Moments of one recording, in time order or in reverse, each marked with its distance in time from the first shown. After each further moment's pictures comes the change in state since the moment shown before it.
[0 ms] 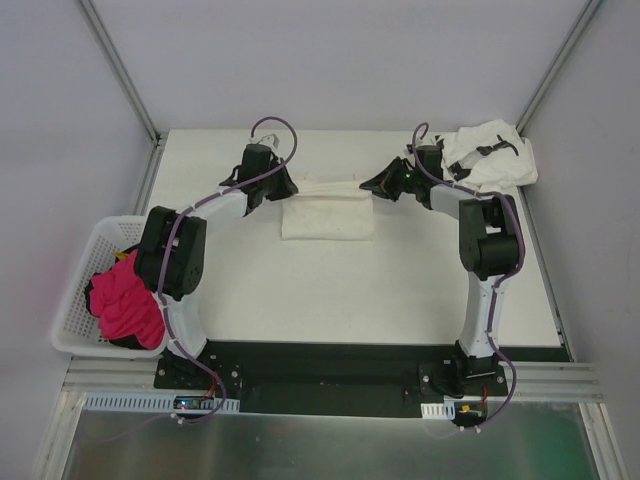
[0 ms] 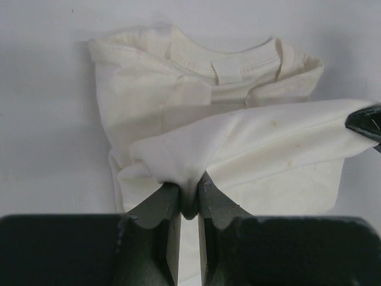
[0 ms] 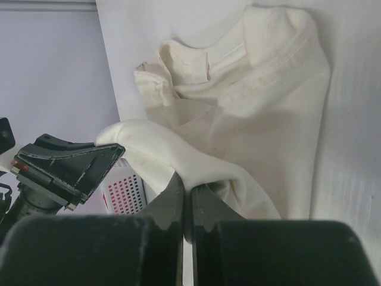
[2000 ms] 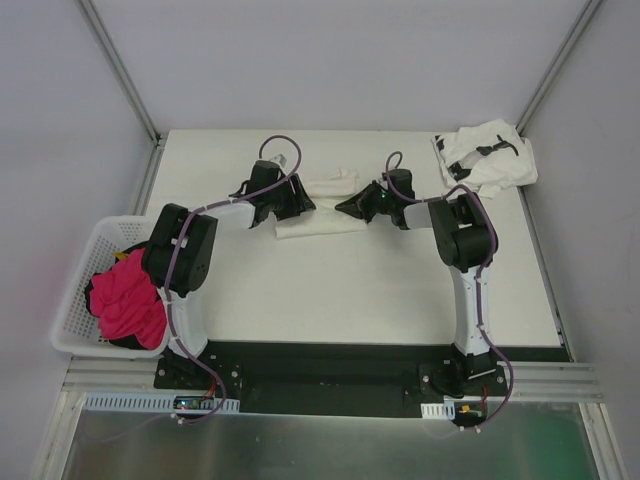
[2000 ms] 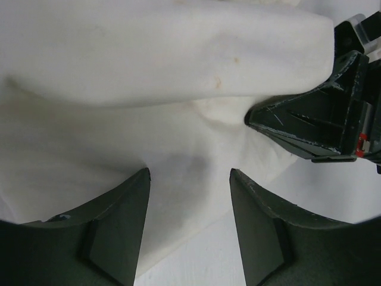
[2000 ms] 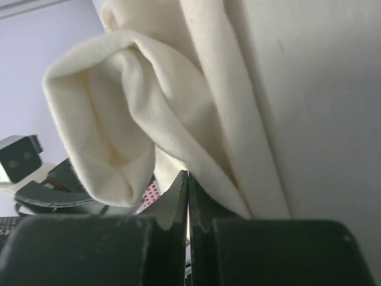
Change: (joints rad) left arm -0.034 0.044 -0.096 0.088 0.142 -0.163; right arm 0.127 0.189 -0.053 0.266 -0.018 0.330
